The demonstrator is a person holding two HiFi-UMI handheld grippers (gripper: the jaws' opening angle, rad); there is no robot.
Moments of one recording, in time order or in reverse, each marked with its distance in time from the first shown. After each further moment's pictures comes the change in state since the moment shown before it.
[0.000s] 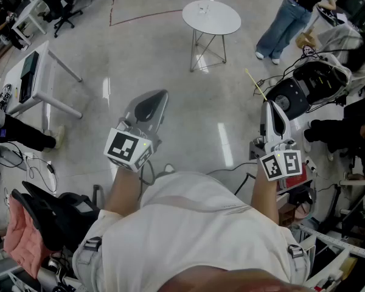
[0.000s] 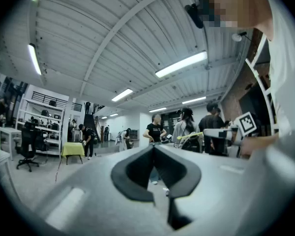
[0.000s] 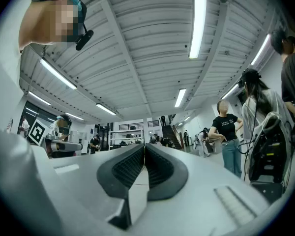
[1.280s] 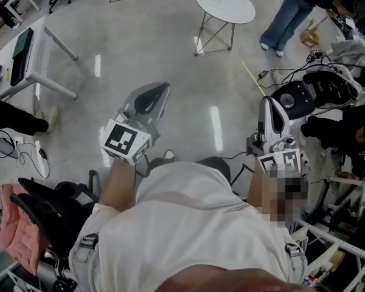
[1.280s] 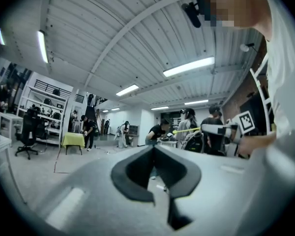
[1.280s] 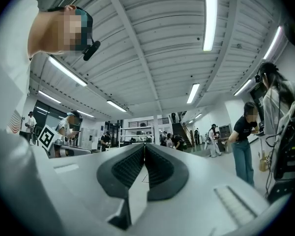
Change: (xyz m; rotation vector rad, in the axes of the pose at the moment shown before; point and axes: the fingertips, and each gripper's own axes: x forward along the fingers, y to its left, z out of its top) left arm -0.057 0.145 -0.044 -0.083 0.023 -0.035; right arm 0.110 0.133 -0.047 -0.019 0.026 0.095
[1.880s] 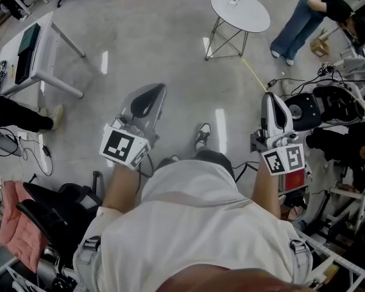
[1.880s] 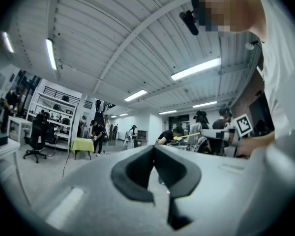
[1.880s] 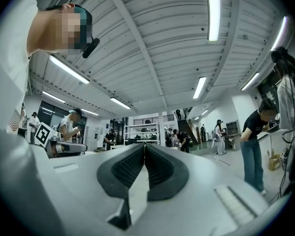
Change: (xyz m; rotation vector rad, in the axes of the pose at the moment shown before) left arm 0.006 0.074 0.004 0.007 -0.067 0.105; right arm 0.090 -0.014 -0.024 0.000 0.029 0.075
